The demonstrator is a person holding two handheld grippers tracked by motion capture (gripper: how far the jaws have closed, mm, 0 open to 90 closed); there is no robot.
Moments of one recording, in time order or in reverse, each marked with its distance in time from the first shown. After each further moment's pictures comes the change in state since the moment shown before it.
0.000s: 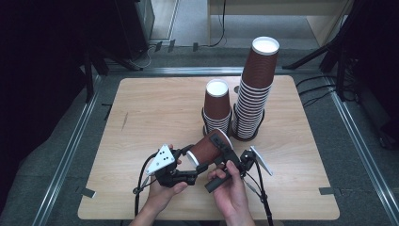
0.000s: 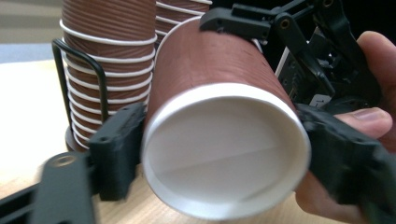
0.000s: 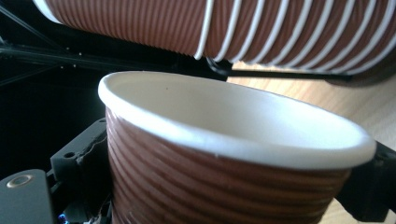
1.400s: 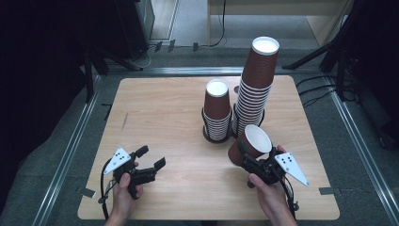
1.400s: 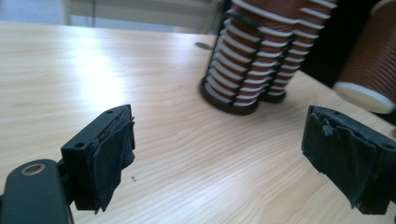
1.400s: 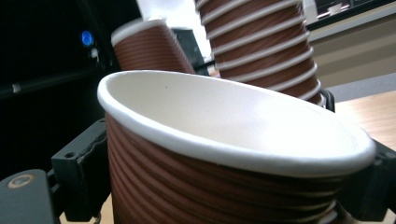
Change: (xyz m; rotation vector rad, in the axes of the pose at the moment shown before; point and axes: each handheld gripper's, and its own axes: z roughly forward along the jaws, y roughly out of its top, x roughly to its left) left arm 0.066 -0.027 -0.093 0.013 0.302 -0.122; right arm -0.002 0.054 -0.060 -0.274 -0.032 -1.047
